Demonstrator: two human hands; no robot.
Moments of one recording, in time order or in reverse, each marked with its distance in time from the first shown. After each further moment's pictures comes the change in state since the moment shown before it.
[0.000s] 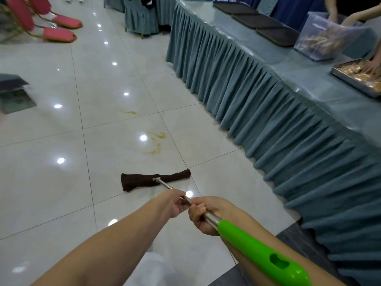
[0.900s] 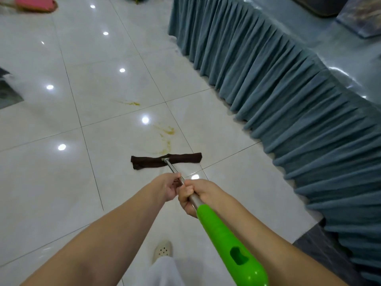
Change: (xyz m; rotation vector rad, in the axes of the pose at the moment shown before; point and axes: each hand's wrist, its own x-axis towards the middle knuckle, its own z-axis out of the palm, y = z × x) left_hand 0.133 0.241 -0.082 -0.029 -0.010 -0.100; right_hand 0.126 -0.155 0.214 0.180 -0.015 -0.045
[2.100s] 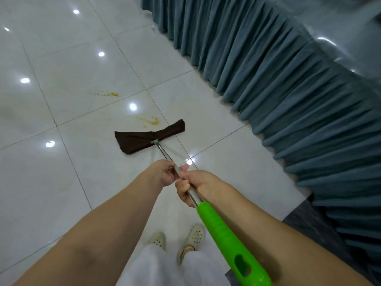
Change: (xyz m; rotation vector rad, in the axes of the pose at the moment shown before) left_hand 0.032 0.035 0.095 -0.114 -0.024 -0.102; right_hand 0.010 -0.091 -0.044 -0.076 0.129 -0.003
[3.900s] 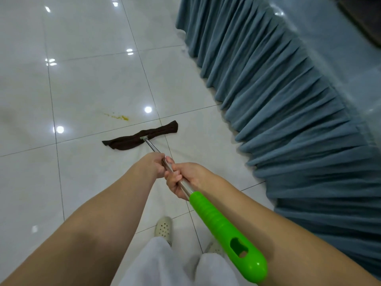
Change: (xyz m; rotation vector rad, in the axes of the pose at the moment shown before) left_hand 0.102 0.376 0.112 -0.316 0.048 -0.008; right_hand 0.085 -0.349 0.223 -0.166 -0.161 0.088
